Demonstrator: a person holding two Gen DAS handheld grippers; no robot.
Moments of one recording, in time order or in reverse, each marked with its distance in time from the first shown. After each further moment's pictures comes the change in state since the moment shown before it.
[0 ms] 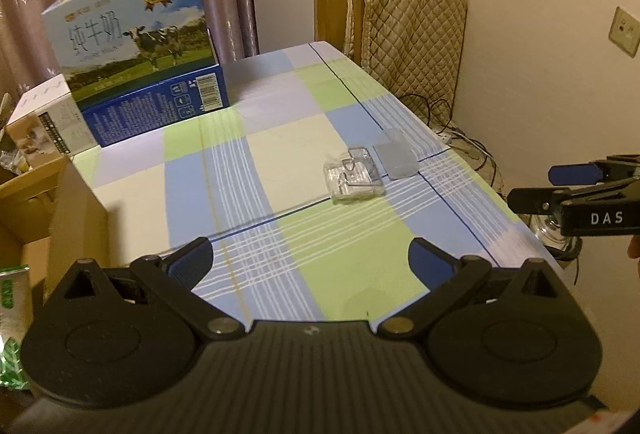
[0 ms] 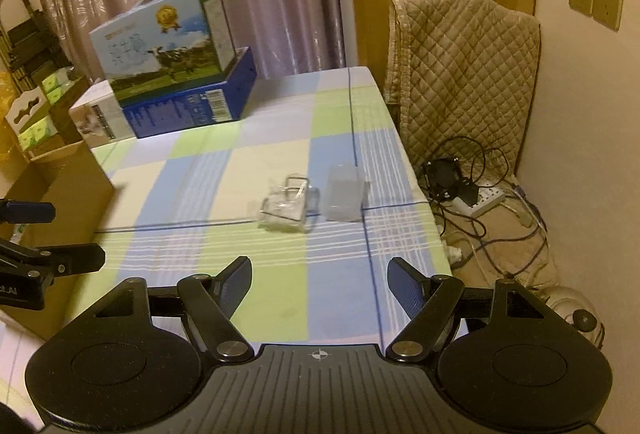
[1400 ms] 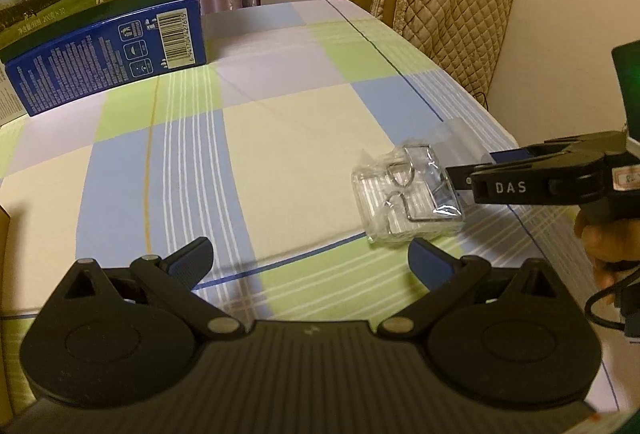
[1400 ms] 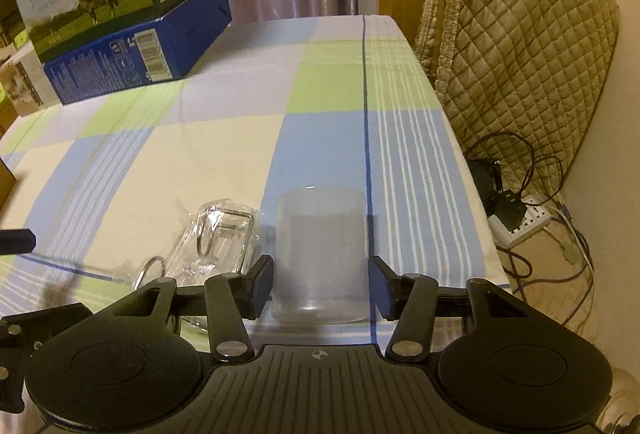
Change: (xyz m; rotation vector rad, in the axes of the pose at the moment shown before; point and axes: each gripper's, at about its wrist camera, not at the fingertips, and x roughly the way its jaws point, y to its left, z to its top) left arm 0.192 0.026 0.015 -0.084 0.045 -0.032; right arm 0.241 -0.036 0.044 -0.094 0.093 -0.007
